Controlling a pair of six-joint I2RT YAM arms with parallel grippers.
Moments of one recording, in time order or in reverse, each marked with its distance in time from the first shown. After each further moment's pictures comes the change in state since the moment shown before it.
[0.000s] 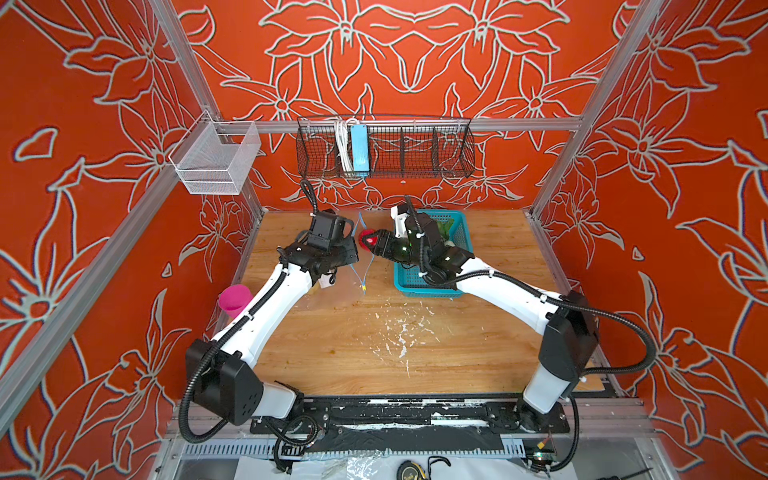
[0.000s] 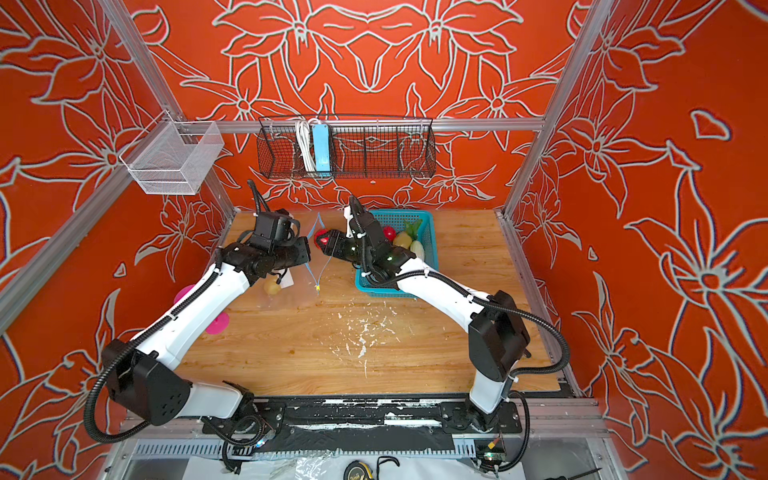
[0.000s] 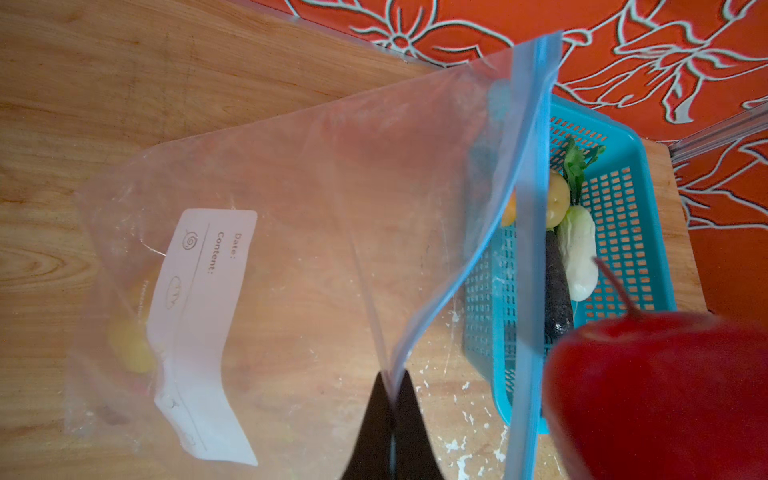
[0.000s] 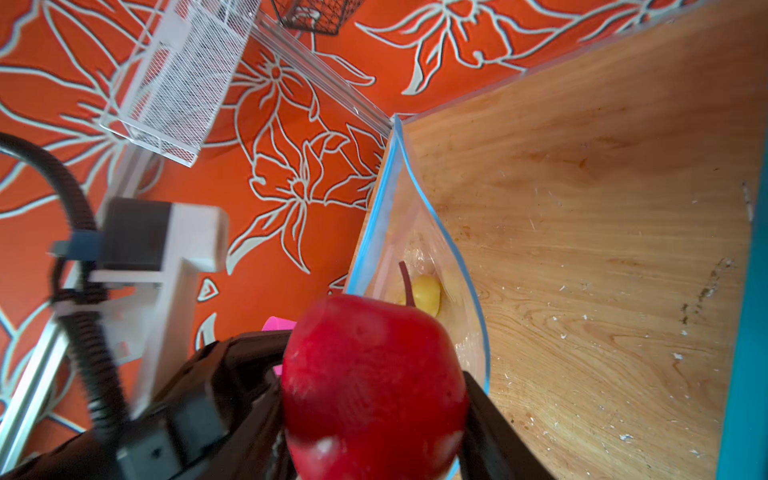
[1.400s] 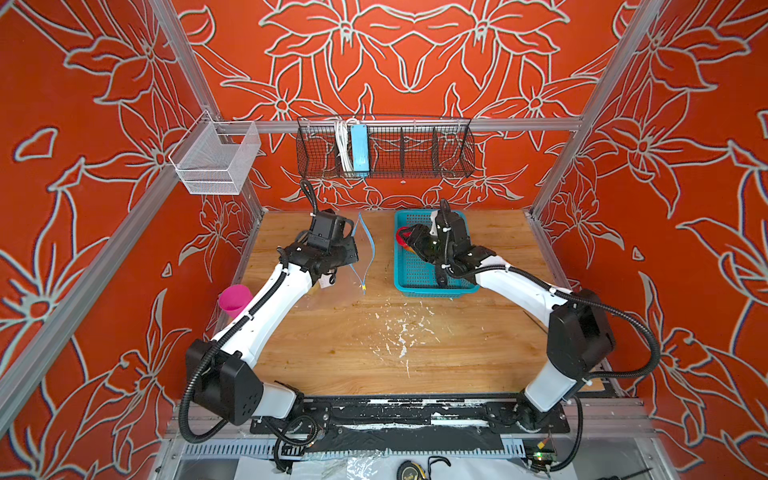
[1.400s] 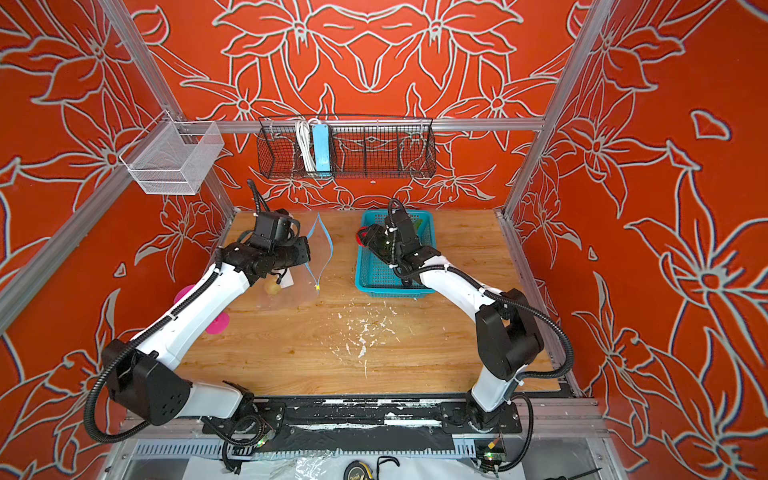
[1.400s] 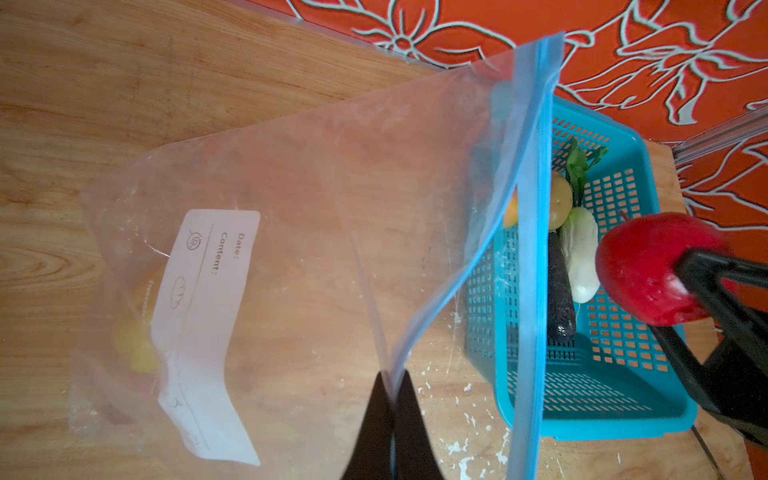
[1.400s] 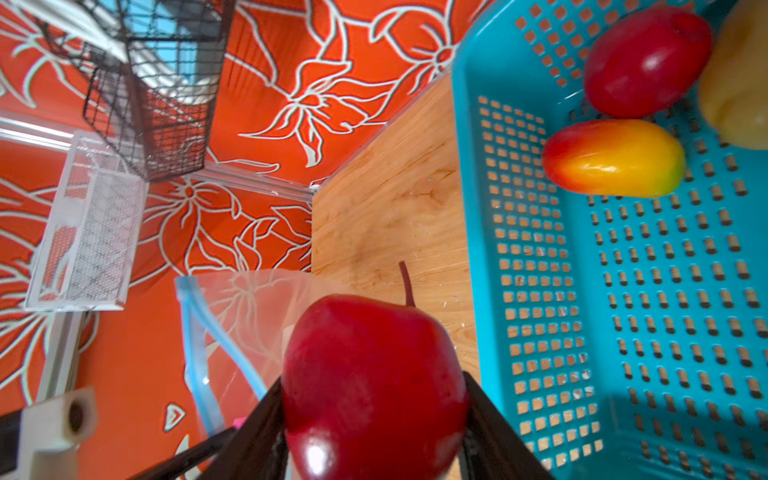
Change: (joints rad) left arm -0.001 0.000 0.000 0.000 -0.007 0.000; right arm -0.210 -0.071 -0.184 0.035 0.010 0.186
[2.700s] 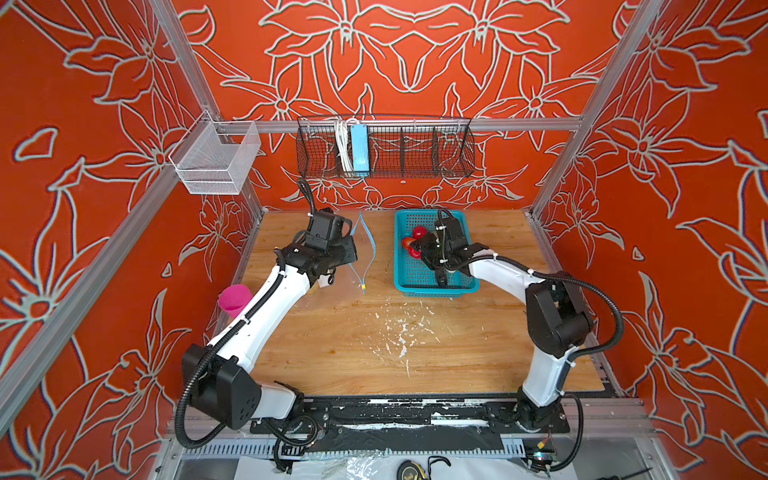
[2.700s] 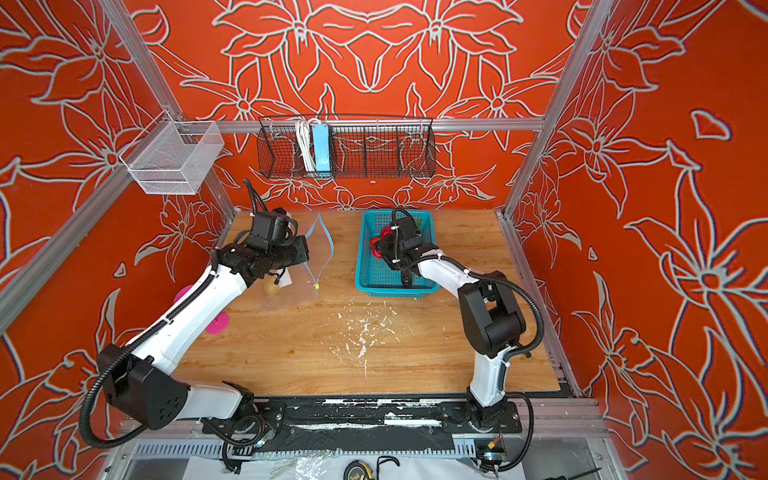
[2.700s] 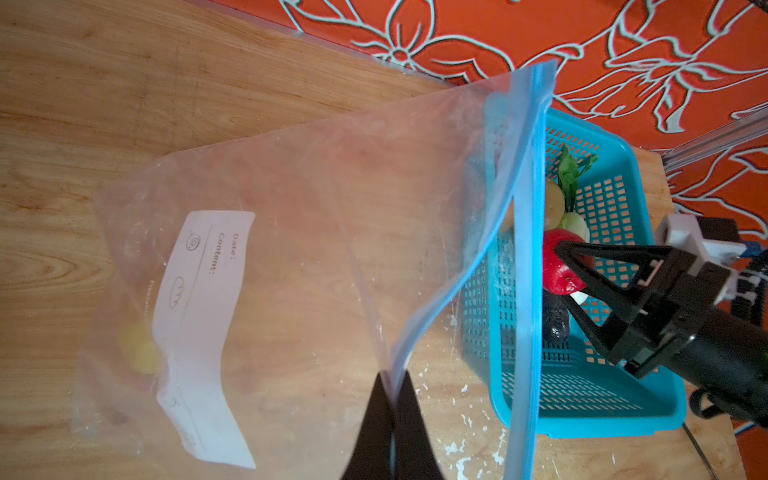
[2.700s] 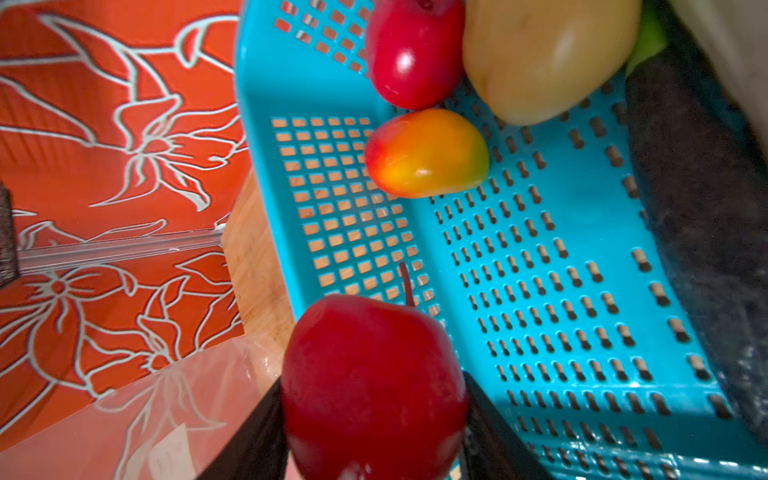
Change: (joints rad) left arm 0.000 -0.022 0.000 0.000 -0.004 0.000; right arm -0.106 0.162 0.033 -0.124 0.003 0.128
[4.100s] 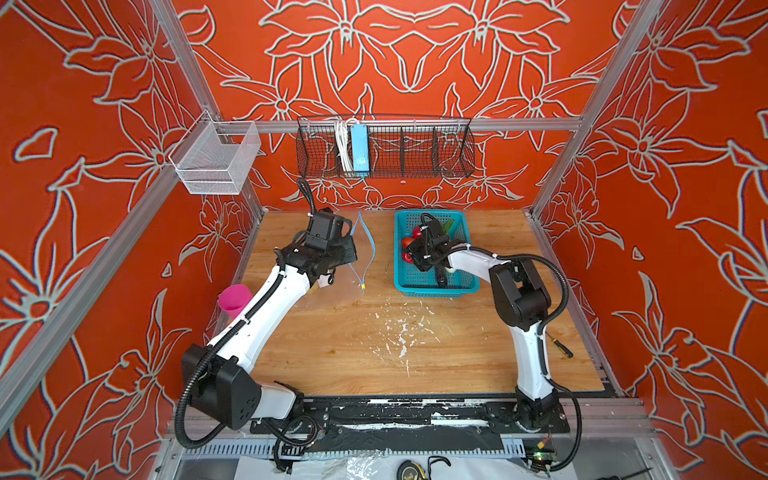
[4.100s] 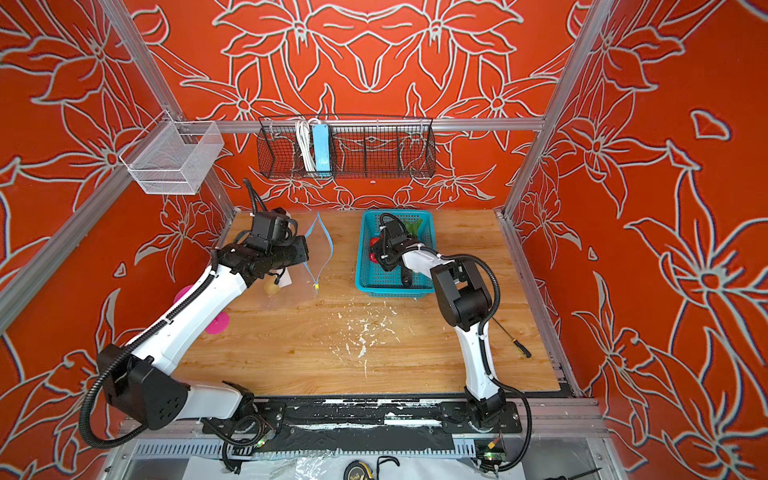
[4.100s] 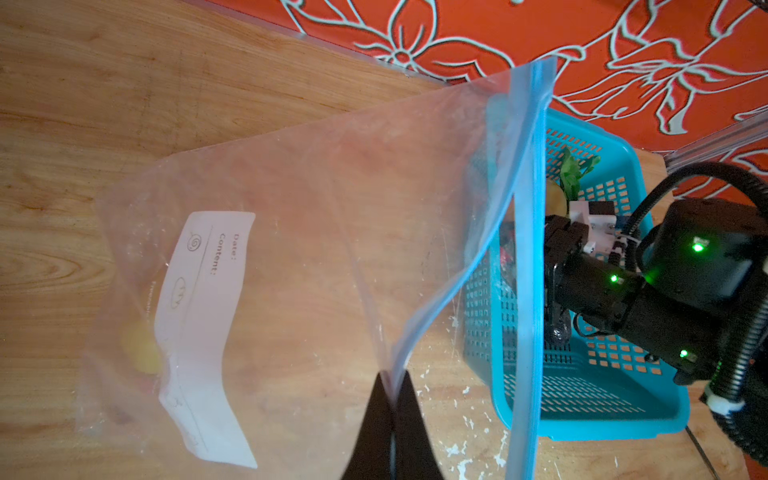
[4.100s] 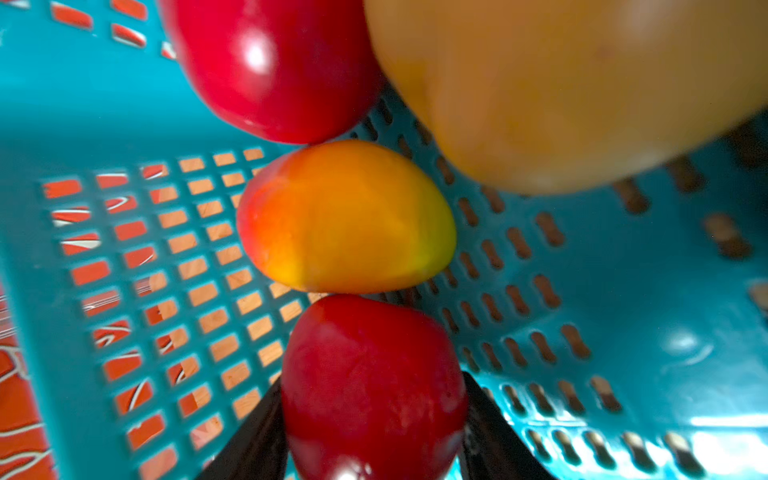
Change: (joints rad) left arm 0.000 -0.001 0.000 0.000 -0.007 0.000; right arm -0.002 0.326 0.223 -0.056 0.026 0.058
